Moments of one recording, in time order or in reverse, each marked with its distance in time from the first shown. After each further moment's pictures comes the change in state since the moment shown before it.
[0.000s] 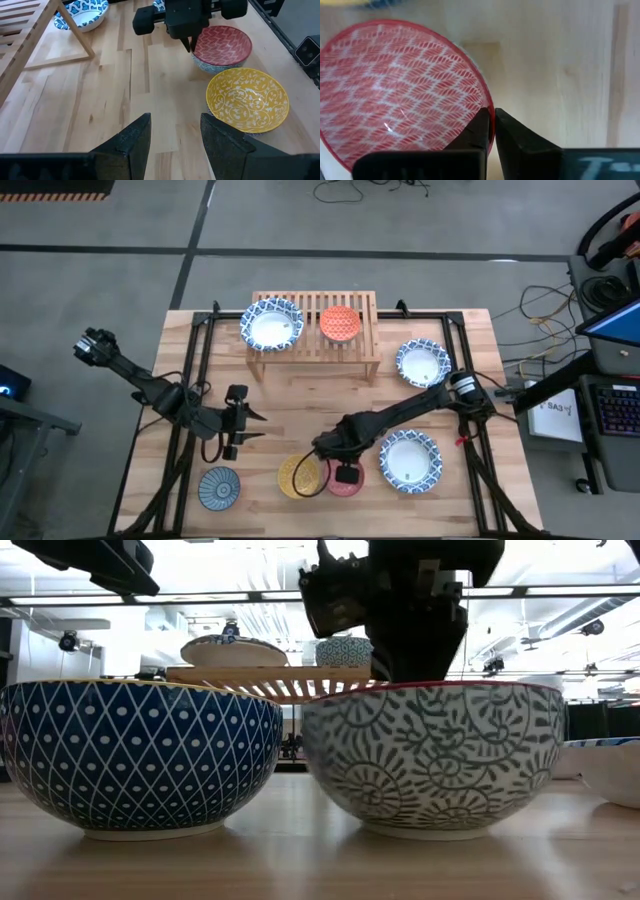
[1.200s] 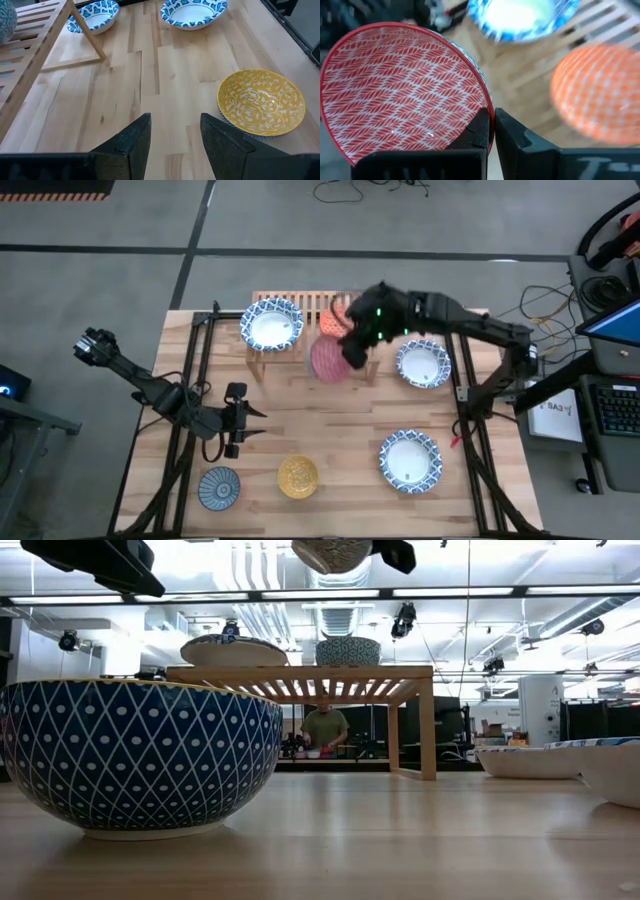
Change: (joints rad) left arm 0.000 0.000 -0.002 0.002 -0.050 0.015; right arm -0.514 -0.490 0.173 0.030 0.030 -0.132
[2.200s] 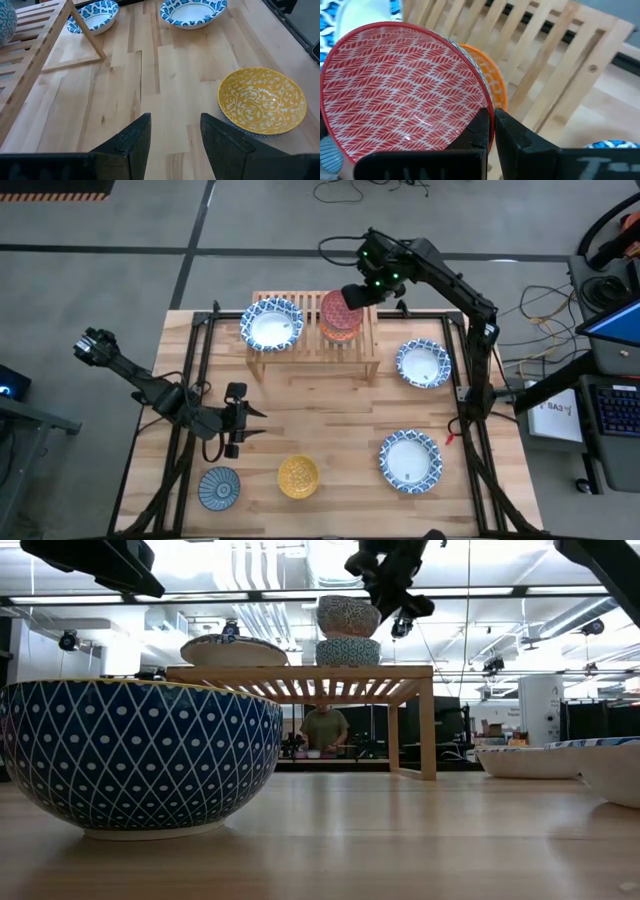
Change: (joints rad) left arm 0.000 0.001 0.000 -0.003 0.000 0.011; right arm -0.399 0.345 0.477 -0.506 -0.114 0.191
